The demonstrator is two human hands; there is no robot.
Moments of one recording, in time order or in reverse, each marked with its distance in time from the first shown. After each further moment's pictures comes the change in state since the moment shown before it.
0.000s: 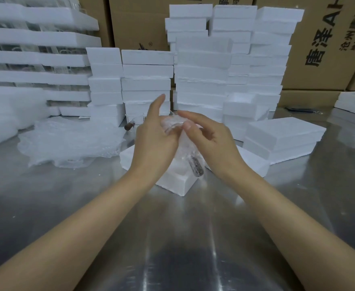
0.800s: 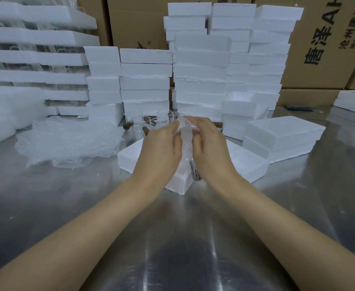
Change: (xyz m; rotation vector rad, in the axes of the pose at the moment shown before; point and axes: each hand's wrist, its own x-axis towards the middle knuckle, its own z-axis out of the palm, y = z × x) left_hand -0.005 -0.014 0.009 0.381 -0.036 0.261; right_hand -0.003 0.012 0.015 -0.226 0.124 -0.044
